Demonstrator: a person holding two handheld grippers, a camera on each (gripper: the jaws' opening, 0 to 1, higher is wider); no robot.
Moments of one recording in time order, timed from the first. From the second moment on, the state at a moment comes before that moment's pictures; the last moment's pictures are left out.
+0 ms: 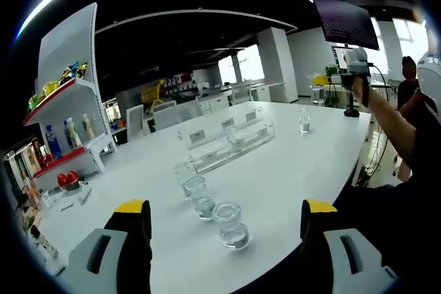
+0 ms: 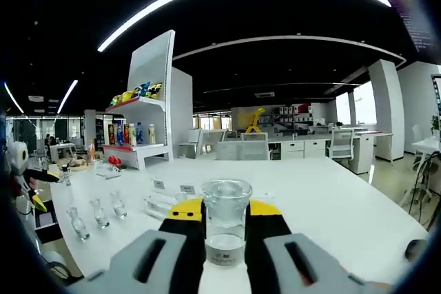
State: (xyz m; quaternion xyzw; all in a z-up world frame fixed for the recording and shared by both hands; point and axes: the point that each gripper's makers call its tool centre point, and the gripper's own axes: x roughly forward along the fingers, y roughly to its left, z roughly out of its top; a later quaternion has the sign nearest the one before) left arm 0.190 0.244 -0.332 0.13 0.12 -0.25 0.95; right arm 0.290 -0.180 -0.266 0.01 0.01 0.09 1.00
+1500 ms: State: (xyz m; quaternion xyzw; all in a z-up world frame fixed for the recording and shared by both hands) left arm 0.195 0.271 -0.335 0.13 0.13 -0.22 0.96; right arm 0.474 -0.124 -0.298 0.03 0.04 0.09 1.00
